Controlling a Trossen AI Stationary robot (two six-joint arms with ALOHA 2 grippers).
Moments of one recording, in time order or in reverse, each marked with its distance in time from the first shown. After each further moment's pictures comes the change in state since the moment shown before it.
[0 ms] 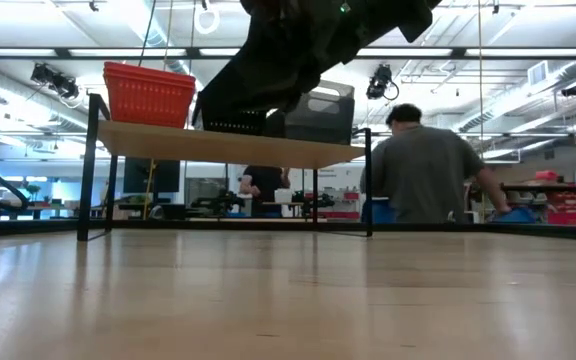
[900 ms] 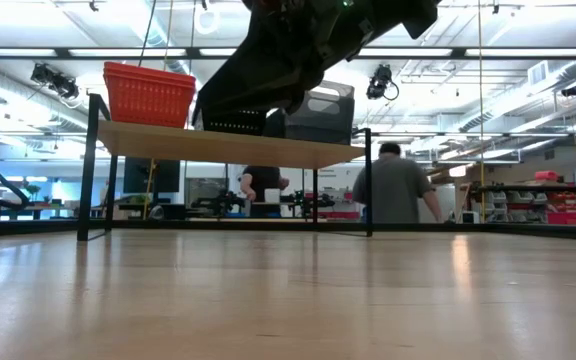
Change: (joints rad) left arm -0.100 0.224 0.000 0.012 0.126 -0.023; right arm 0.017 0.000 0.000 -0.006 0.012 0.037
